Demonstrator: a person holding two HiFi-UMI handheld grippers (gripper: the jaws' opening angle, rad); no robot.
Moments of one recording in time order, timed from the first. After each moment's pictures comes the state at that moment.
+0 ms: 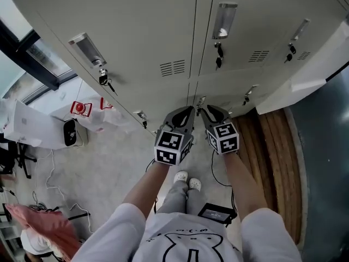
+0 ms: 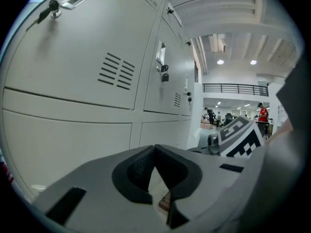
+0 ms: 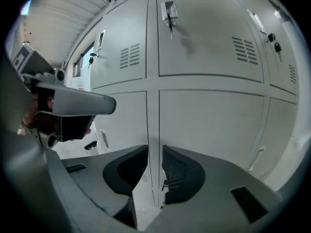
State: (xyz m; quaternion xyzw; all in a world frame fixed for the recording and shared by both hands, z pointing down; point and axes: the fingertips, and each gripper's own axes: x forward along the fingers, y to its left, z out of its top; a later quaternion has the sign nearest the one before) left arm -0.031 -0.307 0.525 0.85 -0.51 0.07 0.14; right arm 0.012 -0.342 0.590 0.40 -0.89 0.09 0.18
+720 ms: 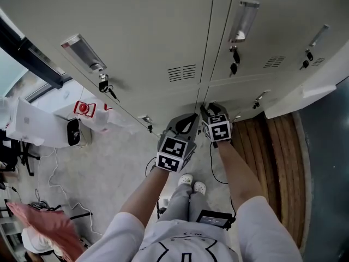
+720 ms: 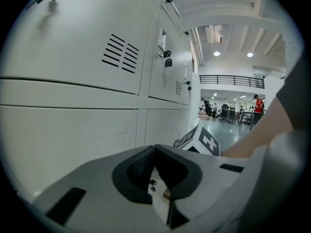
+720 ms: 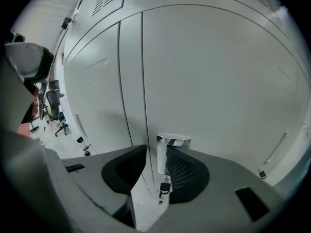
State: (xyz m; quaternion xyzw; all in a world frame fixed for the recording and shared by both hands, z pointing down) left arm -0.047 -0.316 0.556 0.85 -0.49 0.12 0.13; right arm -0.022 -0.406 0.683 0.42 -0.86 0.14 0.25
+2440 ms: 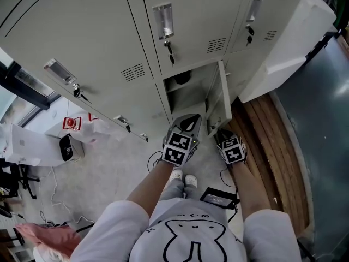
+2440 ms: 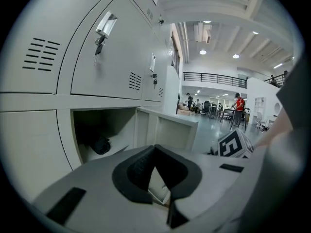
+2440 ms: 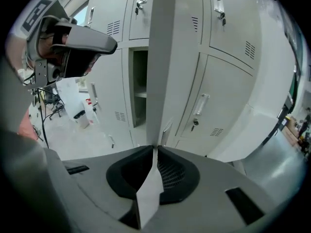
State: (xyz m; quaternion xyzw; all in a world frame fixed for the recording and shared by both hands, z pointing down) left arm 0.108 -0.269 0.544 0.89 -0.40 0.15 0.13; right arm 0.204 -0.250 0.689 0.46 -0.81 0.15 0.35
